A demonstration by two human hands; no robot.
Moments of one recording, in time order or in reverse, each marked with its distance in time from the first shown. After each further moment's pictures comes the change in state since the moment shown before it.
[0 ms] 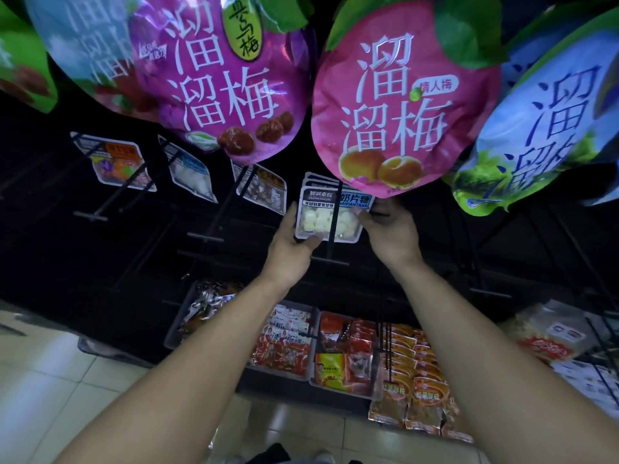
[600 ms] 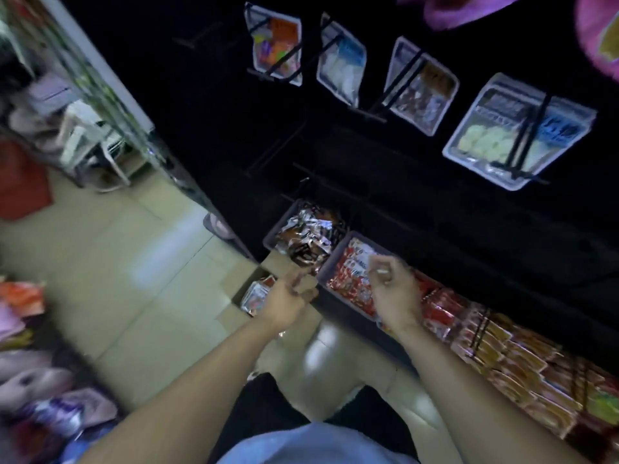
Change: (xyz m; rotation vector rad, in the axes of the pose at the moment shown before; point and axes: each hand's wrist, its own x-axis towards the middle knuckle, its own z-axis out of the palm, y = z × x) left_hand -0.201 -0.170 -0.111 0.217 0.231 -0.517; right_hand -0.191 0.103 0.134 -0.067 -0.476 0.119
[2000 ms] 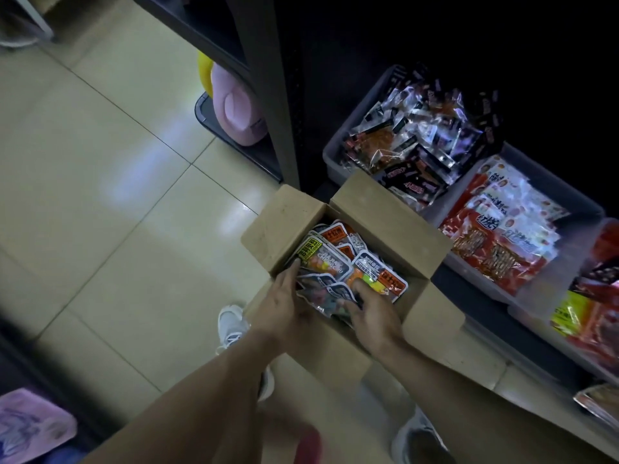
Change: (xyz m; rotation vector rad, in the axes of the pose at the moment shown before) left_hand 0.277 -0.447 -0.078 0.411 -0.136 -0.089; right_hand 0.092 0.331 0.463 -0.488 -0.427 0.081
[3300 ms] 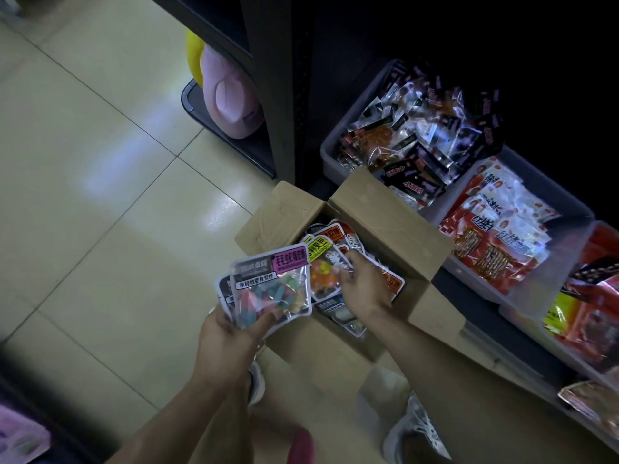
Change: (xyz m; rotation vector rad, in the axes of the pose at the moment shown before) left_hand -0.048 -0.020 -0.025 -0.783 0.324 -0.226; right_hand 0.056 -0.019 0.004 -0.049 0.067 0.080
